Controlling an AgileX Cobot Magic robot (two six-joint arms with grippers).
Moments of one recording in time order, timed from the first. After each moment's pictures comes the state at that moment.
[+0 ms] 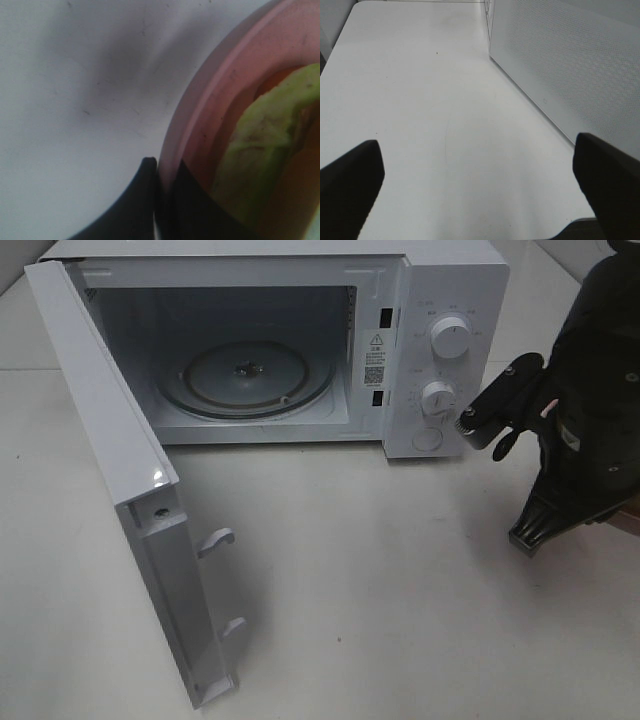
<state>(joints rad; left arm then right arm) -0.03 0.00 -0.52 -0.07 1.07 -0.01 0.55 1.58 -0.87 -0.63 0.89 0.32</state>
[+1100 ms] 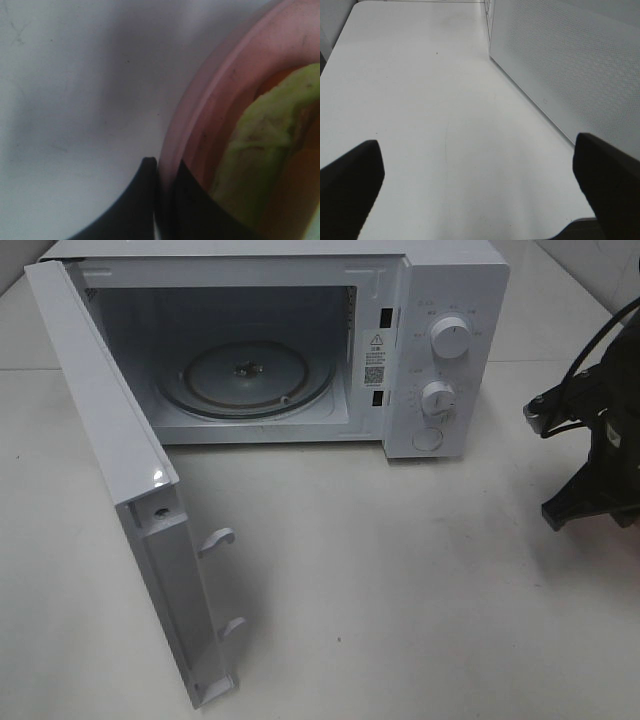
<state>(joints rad) -0.03 0.00 -0.52 -0.07 1.07 -0.01 0.26 1.72 -0.87 -0.66 0.71 0.44</state>
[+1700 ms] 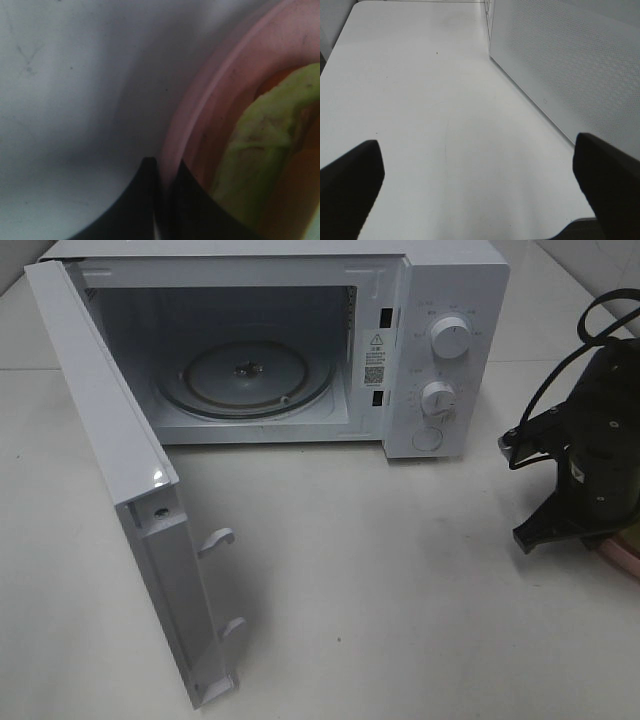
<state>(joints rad) -0.03 0.00 -0.52 -0.07 1.07 -0.01 0.26 1.88 -0.87 -0.73 0.59 0.55</state>
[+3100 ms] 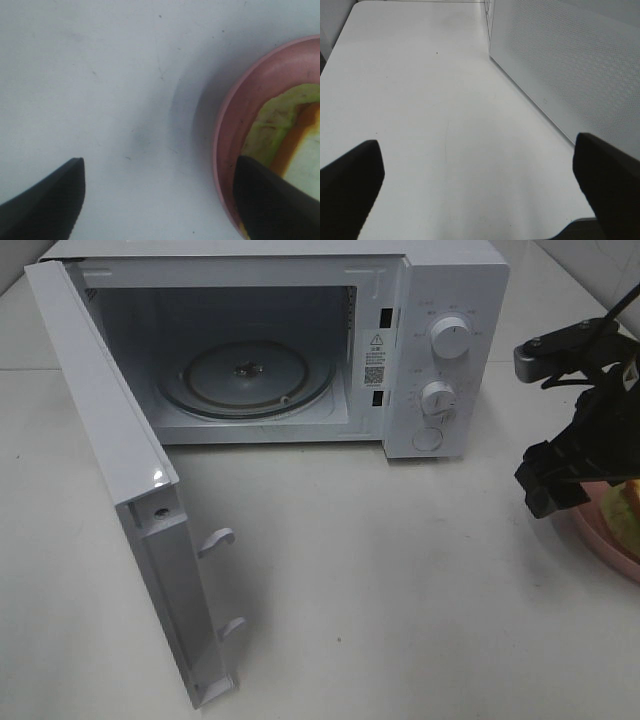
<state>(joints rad) -0.03 0.00 -0.52 -0.07 1.07 -0.01 0.26 1.49 -0.87 -0.18 0.66 0.02</state>
